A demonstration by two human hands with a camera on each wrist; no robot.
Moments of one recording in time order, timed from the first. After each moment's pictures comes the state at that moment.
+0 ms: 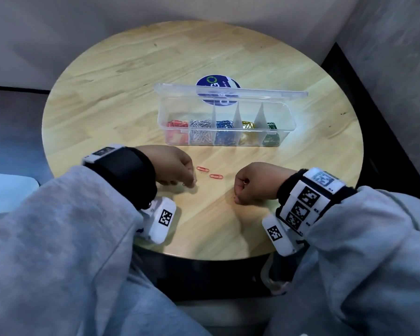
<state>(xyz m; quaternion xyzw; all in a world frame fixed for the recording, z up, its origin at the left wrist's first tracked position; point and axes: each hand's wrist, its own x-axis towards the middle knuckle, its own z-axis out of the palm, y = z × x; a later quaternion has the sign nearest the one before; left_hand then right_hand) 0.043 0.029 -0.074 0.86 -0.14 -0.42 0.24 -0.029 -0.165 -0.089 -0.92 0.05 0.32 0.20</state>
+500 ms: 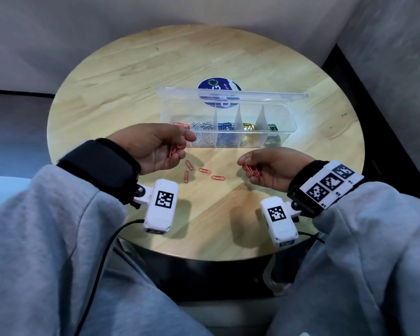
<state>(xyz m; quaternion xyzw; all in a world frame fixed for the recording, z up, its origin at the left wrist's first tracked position) 0.054 0.047 -0.052 0.62 0.04 -0.41 0.67 -0.019 -0.188 -0.083 -0.58 0.23 0.25 0.74</state>
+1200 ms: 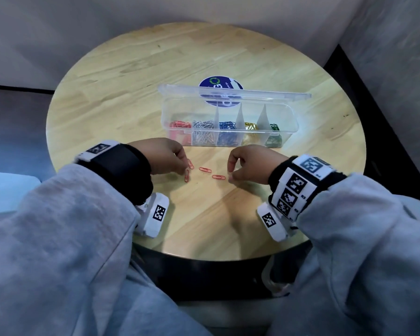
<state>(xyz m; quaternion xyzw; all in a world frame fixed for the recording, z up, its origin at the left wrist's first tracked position) 0.051 0.035 -0.070 0.90 -0.11 -0.33 0.25 -0.005 -0.157 -0.085 -0.95 0.06 0.21 0.21</state>
